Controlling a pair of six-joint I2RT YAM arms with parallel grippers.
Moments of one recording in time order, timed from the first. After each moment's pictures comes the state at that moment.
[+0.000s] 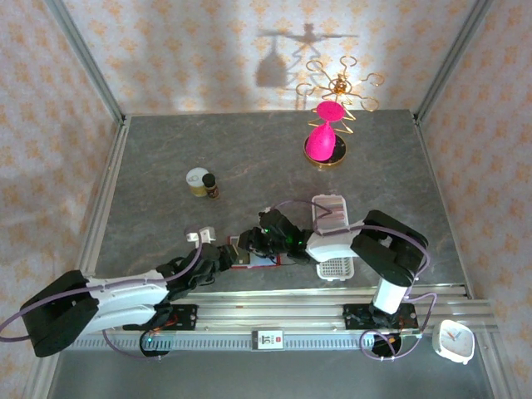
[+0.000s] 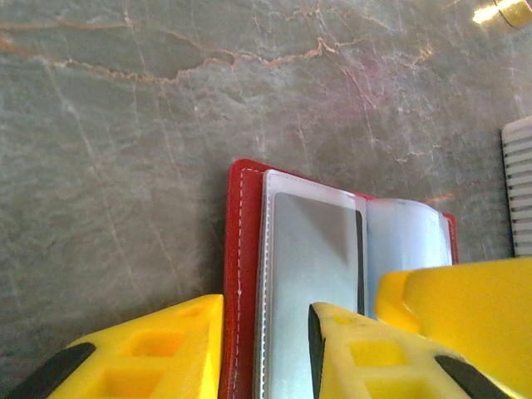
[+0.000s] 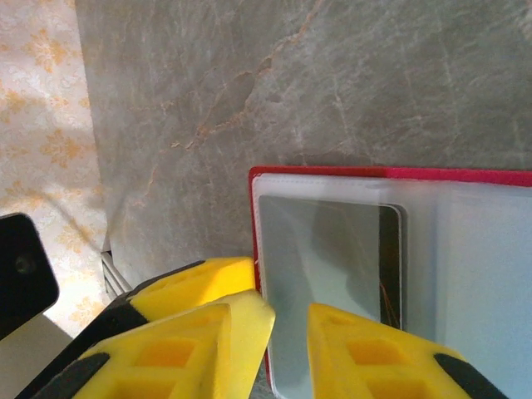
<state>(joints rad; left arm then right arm) -0.85 1.01 0.10 0.21 -0.24 -1.13 0.99 1.74 0.74 0.36 -0.25 1.23</state>
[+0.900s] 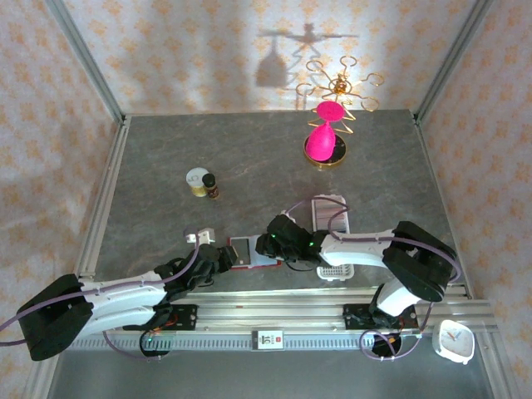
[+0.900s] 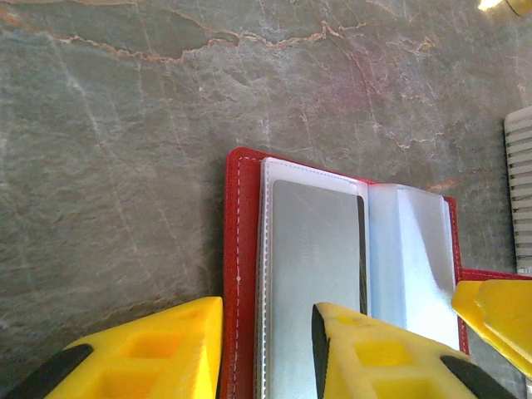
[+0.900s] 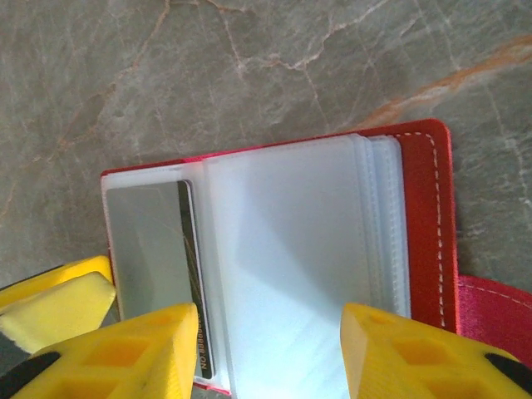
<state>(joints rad) -0.86 0.97 0.10 0.15 -0.23 -1.14 1.01 1.55 0.69 -0.03 -0.02 1.12</state>
